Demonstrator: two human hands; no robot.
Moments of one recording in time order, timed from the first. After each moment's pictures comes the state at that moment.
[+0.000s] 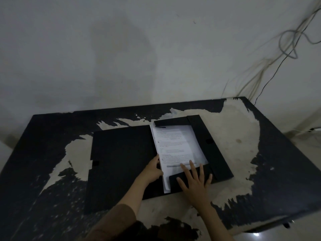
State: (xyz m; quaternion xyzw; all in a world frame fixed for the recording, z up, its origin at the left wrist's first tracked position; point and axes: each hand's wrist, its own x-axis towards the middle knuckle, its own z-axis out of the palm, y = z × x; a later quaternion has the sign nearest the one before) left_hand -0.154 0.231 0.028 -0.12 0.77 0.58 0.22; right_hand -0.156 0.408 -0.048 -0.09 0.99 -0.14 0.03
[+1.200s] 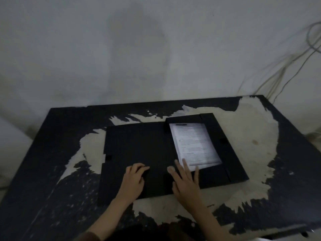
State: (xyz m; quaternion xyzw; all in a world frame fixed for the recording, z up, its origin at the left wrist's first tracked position) left_hand -0.086 0.160 -0.028 -0.11 0.94 0.31 0.02; right_hand -0.138 0.357 -0.047 -0.29 0.95 -0.09 -0.07
